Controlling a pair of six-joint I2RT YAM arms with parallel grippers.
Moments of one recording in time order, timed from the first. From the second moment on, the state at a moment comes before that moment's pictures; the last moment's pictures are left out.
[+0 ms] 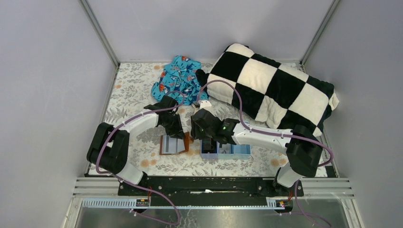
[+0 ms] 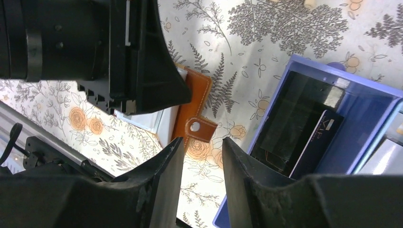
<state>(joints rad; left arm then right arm) -0.41 1.52 0.89 -0.61 0.28 -0.66 1.07 1.61 1.14 -0.31 0.24 0.72</state>
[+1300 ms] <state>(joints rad) -0.35 1.34 0.93 -0.58 0.31 -0.72 1.07 1.90 1.14 -0.15 0.07 0.87</state>
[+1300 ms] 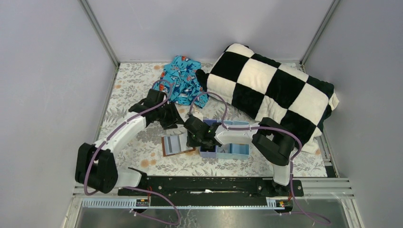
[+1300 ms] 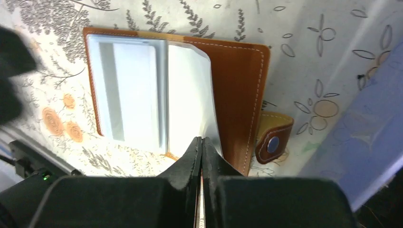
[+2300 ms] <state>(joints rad) -0.31 1.20 0.66 -0.63 0.17 -0.75 1.10 1.93 1.23 -0.35 0.23 0.78</state>
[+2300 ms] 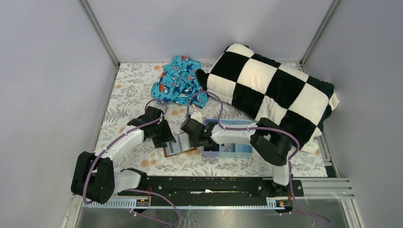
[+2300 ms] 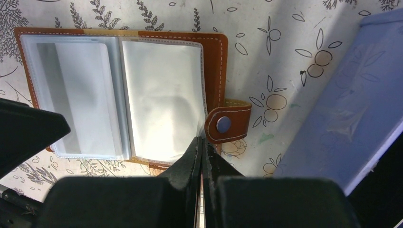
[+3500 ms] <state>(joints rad) -0.31 1.27 0.64 -0.56 0.17 -0.76 1.10 1.93 1.23 -0.35 0.22 0.78</state>
